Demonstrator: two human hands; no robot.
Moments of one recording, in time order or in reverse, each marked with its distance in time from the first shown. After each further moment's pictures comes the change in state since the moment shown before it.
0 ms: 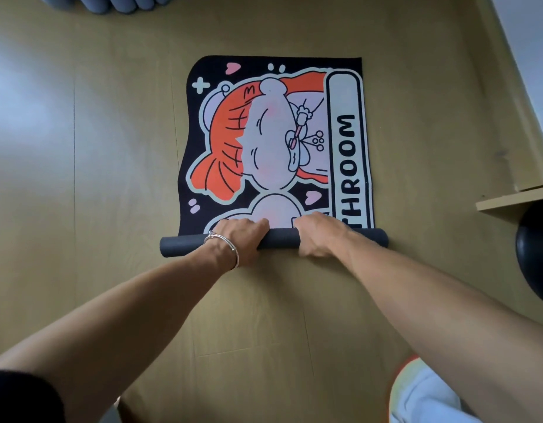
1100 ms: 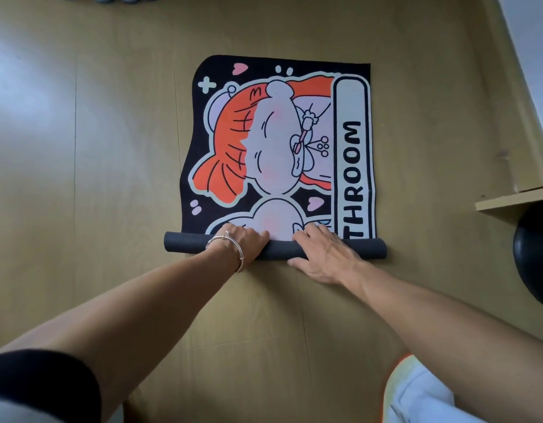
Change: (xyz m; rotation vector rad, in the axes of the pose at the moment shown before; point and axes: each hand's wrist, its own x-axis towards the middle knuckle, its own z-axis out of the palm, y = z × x) left_hand -0.001 0.010 0.019 0.254 -0.142 0.068; right_hand -0.021 0.013 0.050 -0.005 0.164 -0.185
